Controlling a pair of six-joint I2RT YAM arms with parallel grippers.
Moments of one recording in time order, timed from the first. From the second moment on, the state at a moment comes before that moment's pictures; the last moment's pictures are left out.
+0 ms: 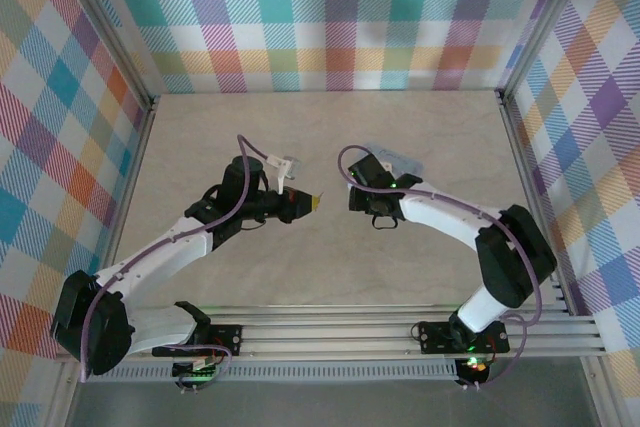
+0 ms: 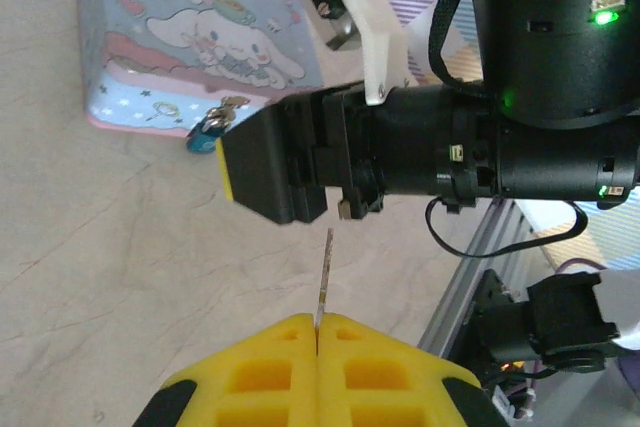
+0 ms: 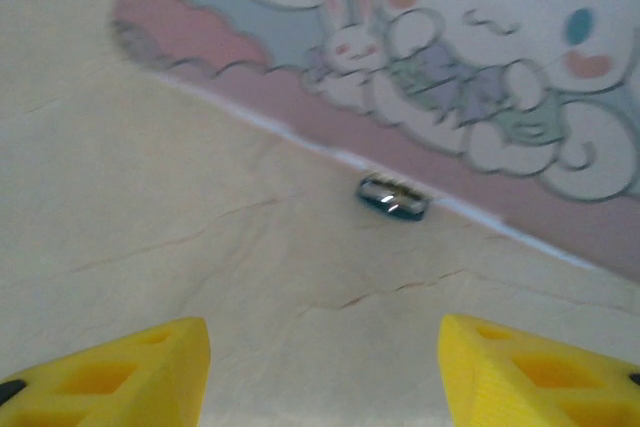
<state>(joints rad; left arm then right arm) -0.57 1.20 0.81 -0.14 0.54 -0.45 0.69 1.60 1.05 -0.53 0.27 0.70</state>
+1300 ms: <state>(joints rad) -0.57 1.28 0.76 -0.08 0.51 -0.45 0.65 1.61 0.89 -0.30 0.41 0.71</state>
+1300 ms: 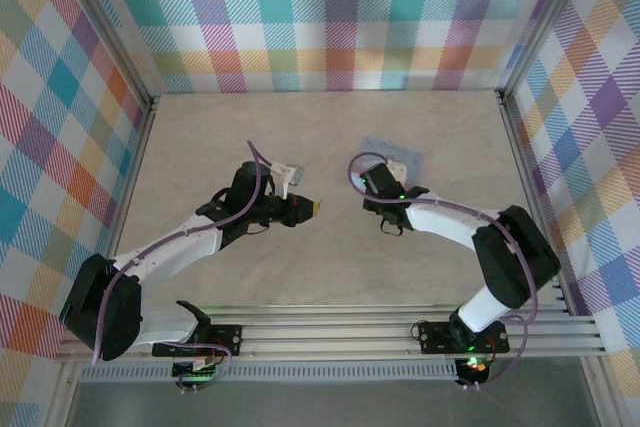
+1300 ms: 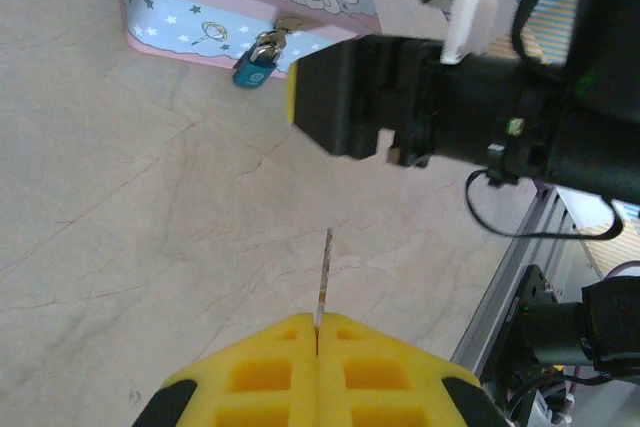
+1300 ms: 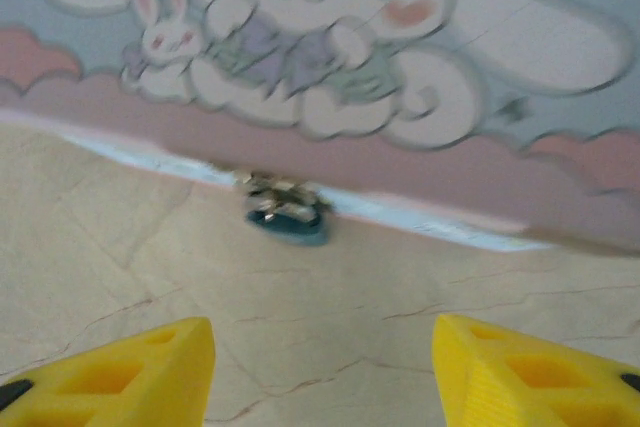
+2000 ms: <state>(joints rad) -0.57 1.28 0.73 -0.09 0.54 -0.44 0.69 1.82 0.94 -0.13 0.59 0.76</state>
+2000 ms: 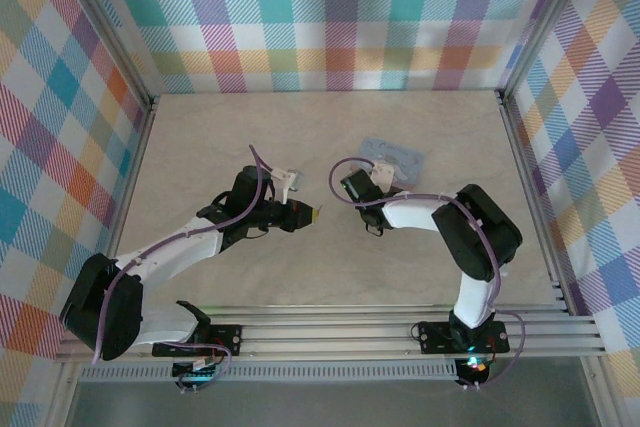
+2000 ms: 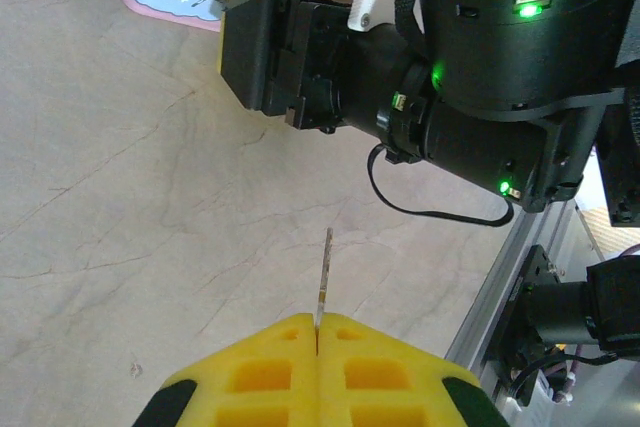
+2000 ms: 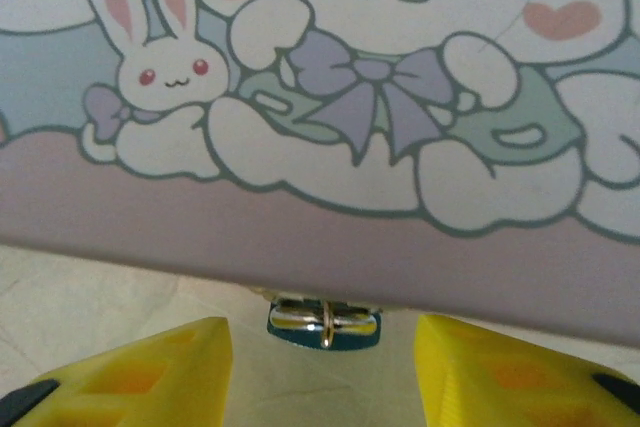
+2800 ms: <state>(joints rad) -0.57 1.28 0.69 -0.08 0.53 -0.44 0.66 1.72 0.95 -0.11 0.45 0.57</state>
